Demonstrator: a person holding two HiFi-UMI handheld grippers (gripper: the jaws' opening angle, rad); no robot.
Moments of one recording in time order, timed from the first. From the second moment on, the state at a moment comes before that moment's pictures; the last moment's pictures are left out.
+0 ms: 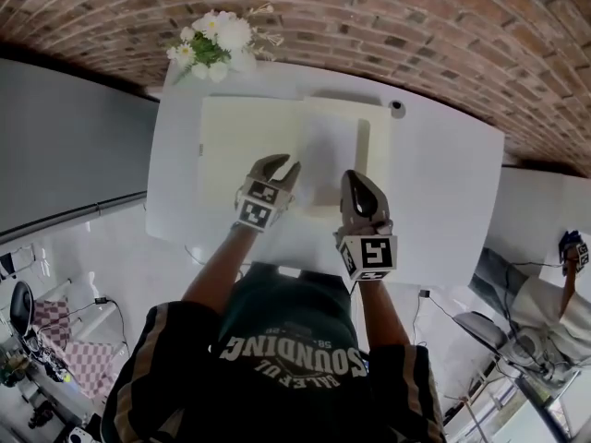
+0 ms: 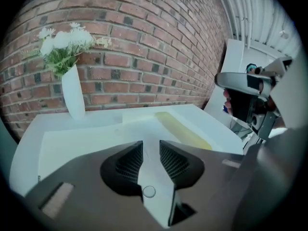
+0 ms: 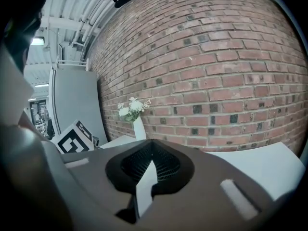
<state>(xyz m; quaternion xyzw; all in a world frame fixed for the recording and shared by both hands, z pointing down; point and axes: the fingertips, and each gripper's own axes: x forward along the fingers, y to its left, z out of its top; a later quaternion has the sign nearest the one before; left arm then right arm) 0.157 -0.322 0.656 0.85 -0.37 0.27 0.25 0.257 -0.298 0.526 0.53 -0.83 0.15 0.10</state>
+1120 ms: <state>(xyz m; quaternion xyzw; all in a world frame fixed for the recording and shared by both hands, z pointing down) 0.180 -0.330 0.769 0.77 -0.39 0.33 0.38 0.308 -0.294 0.553 0.56 -0.80 0.19 0.12</state>
